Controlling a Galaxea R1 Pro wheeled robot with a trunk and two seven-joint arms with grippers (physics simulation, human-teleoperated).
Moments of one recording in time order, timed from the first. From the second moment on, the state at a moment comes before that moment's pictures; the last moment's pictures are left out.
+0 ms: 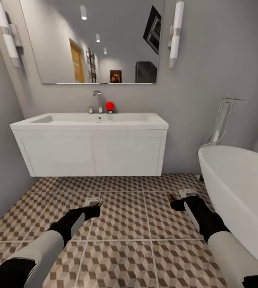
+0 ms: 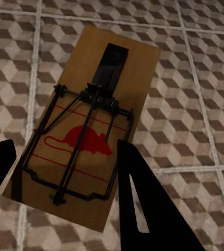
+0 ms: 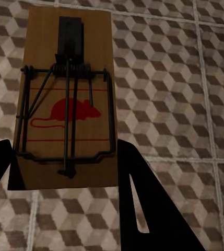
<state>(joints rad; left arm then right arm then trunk) -0.82 -0.01 -0.10 -0.34 0.19 0.28 -0.09 -0.75 -0.09 0.09 -0.74 0.02 0.69 0.00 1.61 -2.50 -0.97</state>
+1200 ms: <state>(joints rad) -0.82 0.03 -0.10 -0.29 0.19 0.13 -0.09 -0.75 -0.04 0.09 -0.33 0.02 0.38 -0.02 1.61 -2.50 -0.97</state>
